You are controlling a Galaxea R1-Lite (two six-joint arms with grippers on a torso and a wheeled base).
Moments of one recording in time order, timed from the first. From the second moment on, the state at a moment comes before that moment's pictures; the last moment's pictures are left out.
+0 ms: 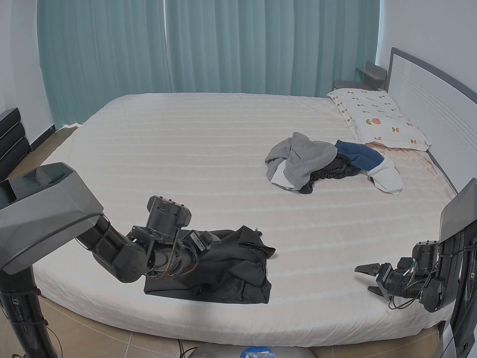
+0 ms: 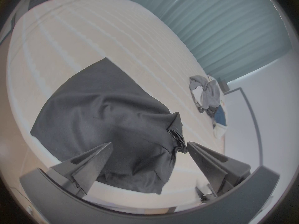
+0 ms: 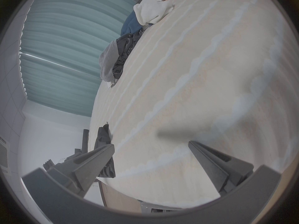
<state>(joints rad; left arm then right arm) -0.48 2.13 -0.86 -0.50 -0.01 -1.06 -0.04 2.36 -0.11 -1.55 0.45 0.79</state>
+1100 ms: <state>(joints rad) -0.17 2.10 -0.67 -0.83 -0.25 -1.16 0.21 2.33 -0.31 -1.55 0.33 0.83</state>
